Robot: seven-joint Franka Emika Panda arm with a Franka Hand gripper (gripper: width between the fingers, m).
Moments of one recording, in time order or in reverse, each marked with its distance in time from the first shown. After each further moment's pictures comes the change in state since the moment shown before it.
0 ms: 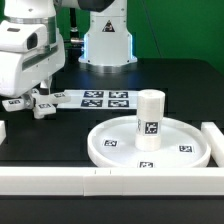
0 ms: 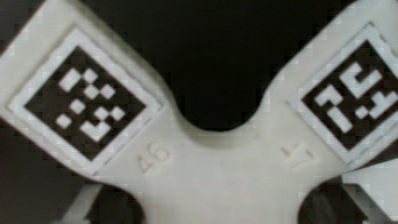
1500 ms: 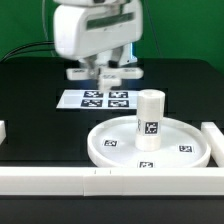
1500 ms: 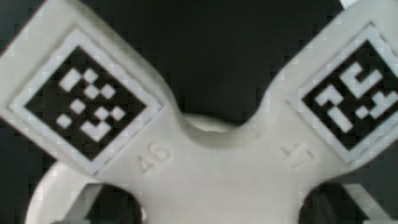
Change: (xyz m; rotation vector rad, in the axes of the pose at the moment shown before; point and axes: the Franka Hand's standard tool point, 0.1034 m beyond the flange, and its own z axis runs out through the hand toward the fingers) arm 0.167 0.021 -0.097 -0.024 0.026 0.346
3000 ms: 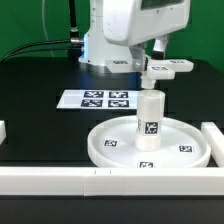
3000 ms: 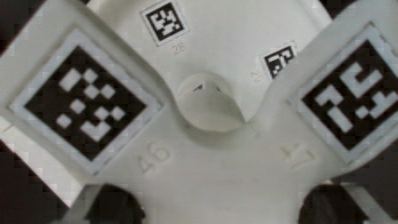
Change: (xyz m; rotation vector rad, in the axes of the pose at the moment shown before) arm 0.081 0.020 -0.020 -0.013 0.006 -0.070
